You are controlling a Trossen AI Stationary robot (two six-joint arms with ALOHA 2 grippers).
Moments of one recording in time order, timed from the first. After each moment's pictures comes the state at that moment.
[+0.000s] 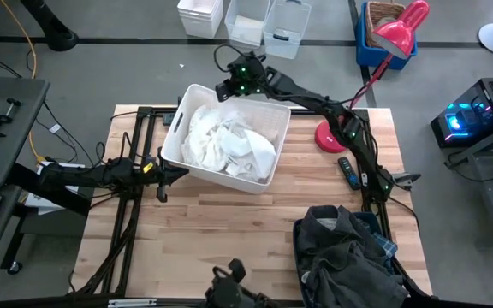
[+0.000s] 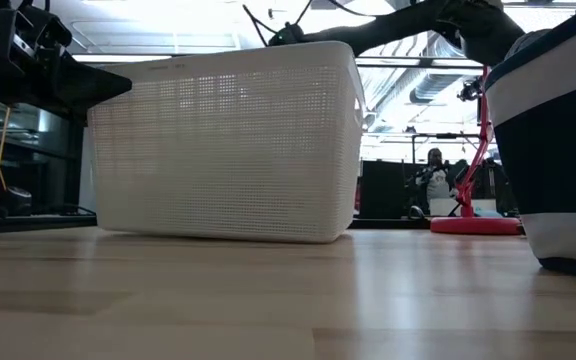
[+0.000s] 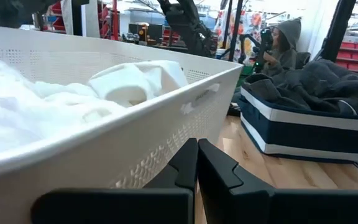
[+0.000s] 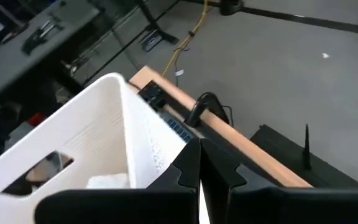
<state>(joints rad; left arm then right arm) -0.05 0.03 0.01 0.04 -0.22 -0.07 -0.52 2.35 2.31 -0.46 -0.15 0.44</state>
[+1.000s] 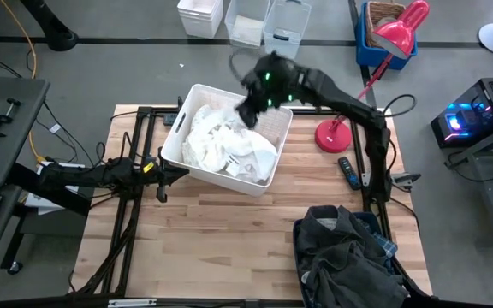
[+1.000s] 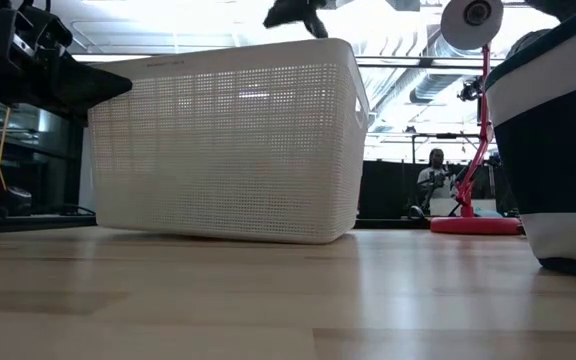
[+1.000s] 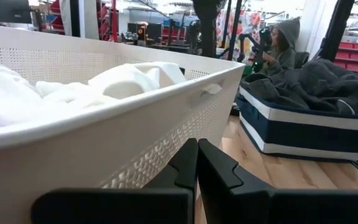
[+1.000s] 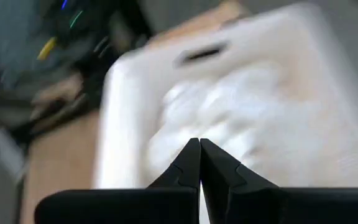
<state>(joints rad) -0.05 0.03 0.01 0.04 -0.21 -0.08 -0.32 1.98 2.34 -1.00 -0.19 0.21</state>
